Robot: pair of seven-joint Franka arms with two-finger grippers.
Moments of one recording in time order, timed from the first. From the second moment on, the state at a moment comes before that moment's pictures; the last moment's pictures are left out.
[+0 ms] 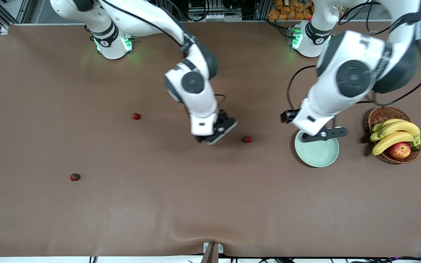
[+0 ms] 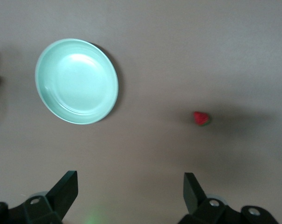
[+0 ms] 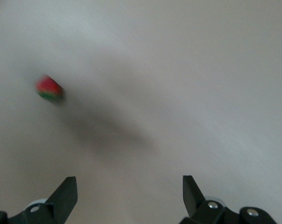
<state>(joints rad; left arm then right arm) -0.29 0.31 -0.16 -1.55 0.03 1.68 -0.65 0.75 0.61 -0.06 -1.49 0.12 2.17 -0.06</state>
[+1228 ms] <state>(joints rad) -0.45 0.65 -0.16 -1.55 0.10 2.14 -1.43 0.44 0.32 -0.05 -2.04 -0.04 2.06 -0.51</state>
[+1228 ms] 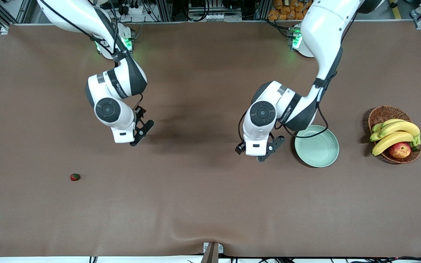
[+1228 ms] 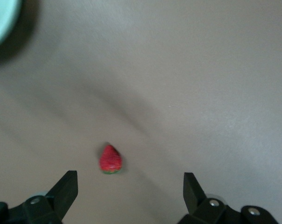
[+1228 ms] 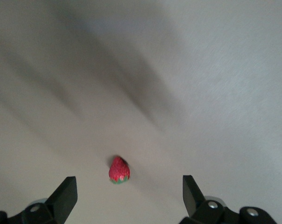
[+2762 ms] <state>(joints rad) -0.46 0.68 -0.16 -1.75 0.14 2.33 -1.59 0.44 0.31 -0.05 -2.33 -0.10 2.42 -0.51</state>
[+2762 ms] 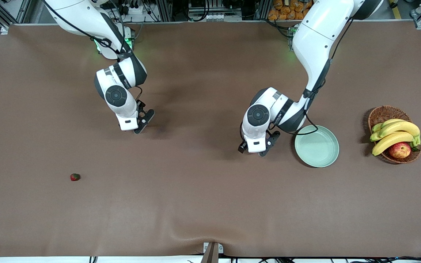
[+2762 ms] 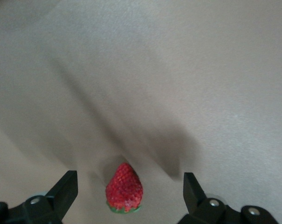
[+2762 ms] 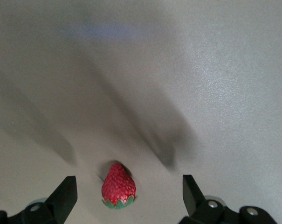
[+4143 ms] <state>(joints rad) -0.46 0.64 -0.16 -1.77 0.14 2.33 -1.60 0.44 0.34 -0.06 -2.34 -0.11 2.44 -0.51</state>
